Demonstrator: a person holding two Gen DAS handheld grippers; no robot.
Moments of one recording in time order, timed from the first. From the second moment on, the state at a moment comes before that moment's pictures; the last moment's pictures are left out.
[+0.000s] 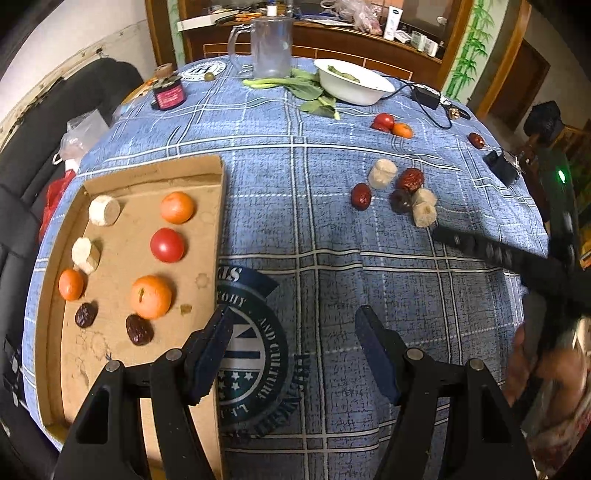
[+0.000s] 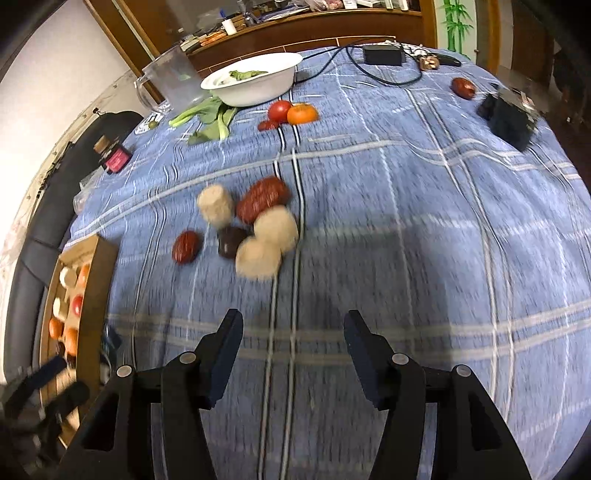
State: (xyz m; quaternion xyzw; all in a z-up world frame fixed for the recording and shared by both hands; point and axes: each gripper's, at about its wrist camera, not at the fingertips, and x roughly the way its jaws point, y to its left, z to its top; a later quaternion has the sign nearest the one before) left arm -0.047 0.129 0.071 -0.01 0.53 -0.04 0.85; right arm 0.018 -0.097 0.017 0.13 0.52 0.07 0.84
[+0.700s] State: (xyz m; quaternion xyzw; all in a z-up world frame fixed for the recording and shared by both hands) left arm 0.053 0.073 0.045 0.00 0.53 -0.13 0.84; right arm 0.024 -0.108 0.025 0.12 0.51 0.08 0.85
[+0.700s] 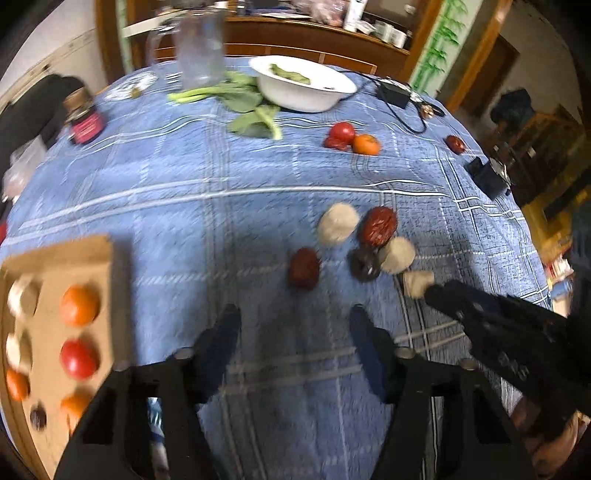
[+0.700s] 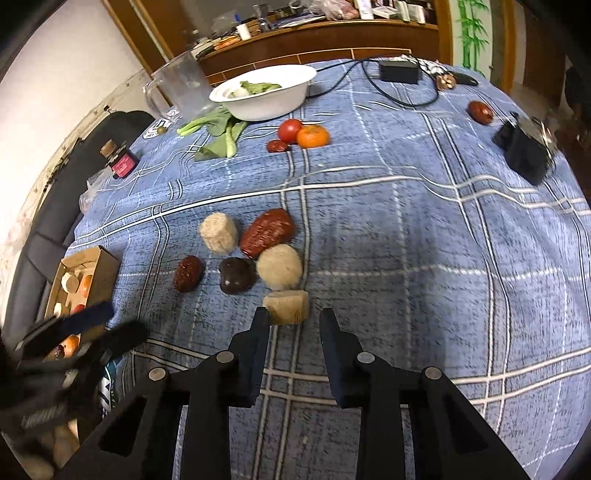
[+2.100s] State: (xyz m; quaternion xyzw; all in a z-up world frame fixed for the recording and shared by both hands) left arm 0.000 0.136 0.077 -0.05 0.51 -0.14 0.85; right arm -0.013 -0.050 0.060 0.09 0.49 0.10 0.86
